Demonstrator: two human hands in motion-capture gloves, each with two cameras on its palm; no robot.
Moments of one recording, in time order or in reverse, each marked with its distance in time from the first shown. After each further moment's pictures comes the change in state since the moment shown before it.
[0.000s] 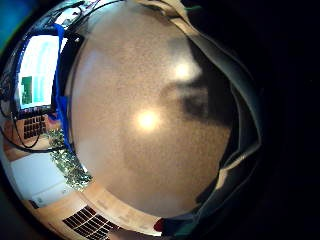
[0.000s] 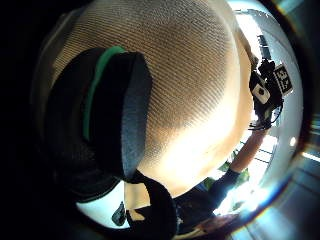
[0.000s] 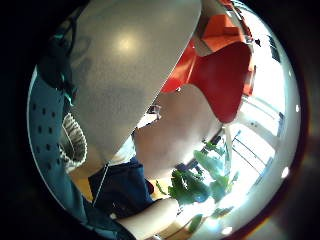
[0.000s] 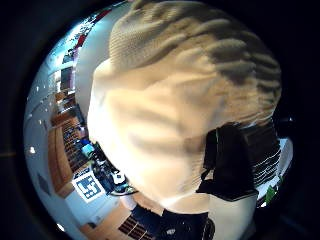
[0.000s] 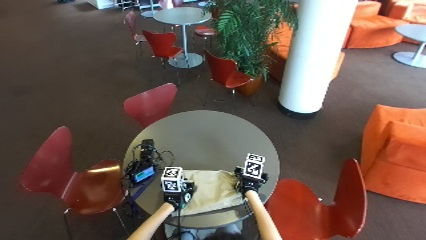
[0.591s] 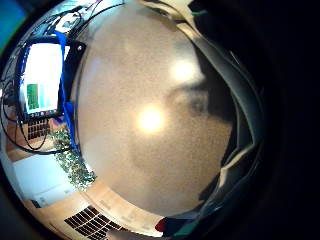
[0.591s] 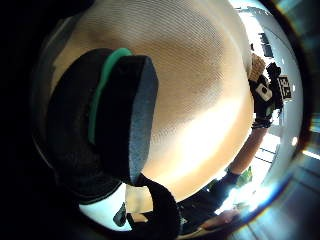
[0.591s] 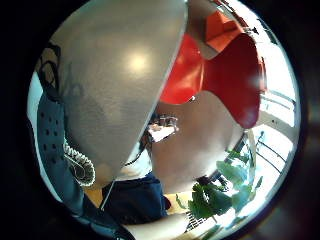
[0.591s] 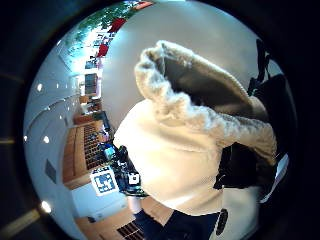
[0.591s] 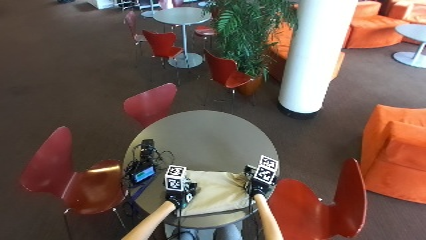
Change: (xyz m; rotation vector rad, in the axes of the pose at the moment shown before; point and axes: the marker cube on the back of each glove) left arm 0.011 -0.005 -0.005 0.016 -0.057 0.019; right arm 0.040 -0.008 -0.006 0.236 -0.166 0.037
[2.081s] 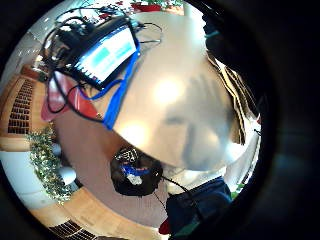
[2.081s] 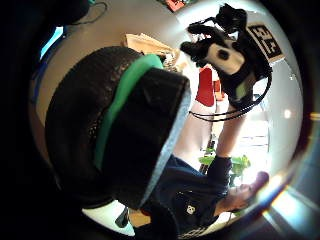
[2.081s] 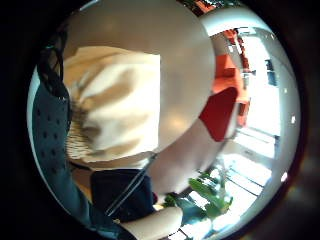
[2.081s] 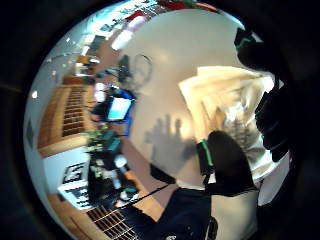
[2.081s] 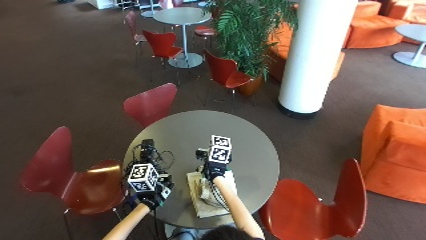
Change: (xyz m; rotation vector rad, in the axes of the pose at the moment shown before) left arm -0.090 0.045 -0.055 0.277 0.292 0.077; right arm -0.229 0.036 -0.015 -0.043 0.072 -0.343
